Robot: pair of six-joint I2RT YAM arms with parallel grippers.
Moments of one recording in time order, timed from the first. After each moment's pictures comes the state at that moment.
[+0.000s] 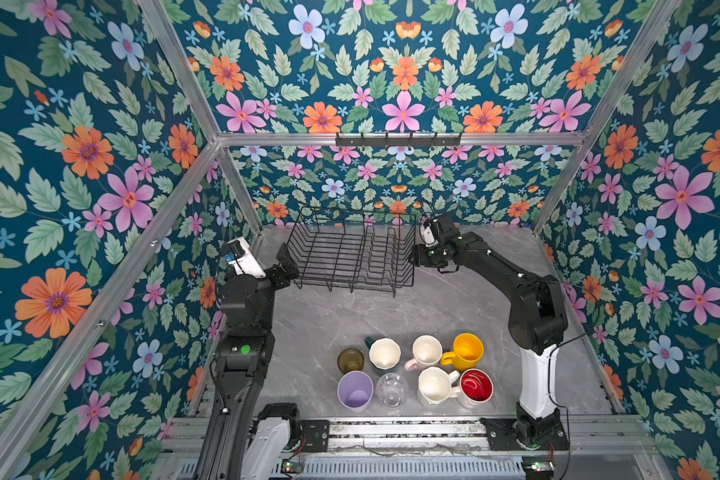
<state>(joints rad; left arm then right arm) -0.05 0.76 0.83 -0.10 -0.19 -0.28 0.41 2.08 1.79 -0.64 -0.18 0.36</state>
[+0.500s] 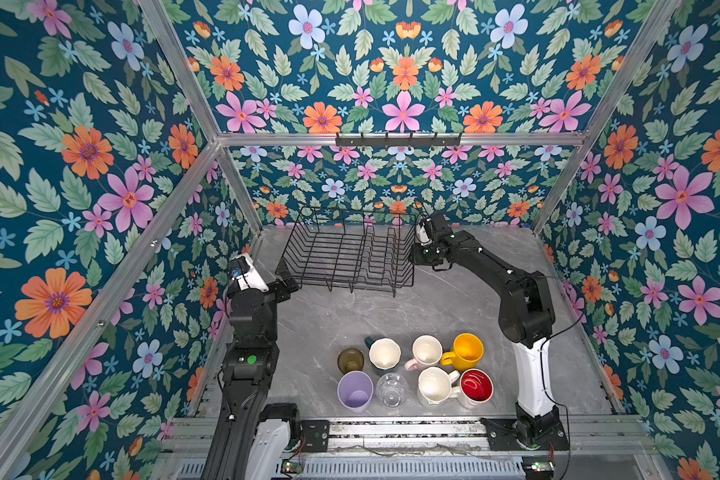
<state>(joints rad) -0.05 0.70 0.69 -0.06 -0.25 -0.24 0.43 2.17 1.89 -0.64 -0.13 0.36</state>
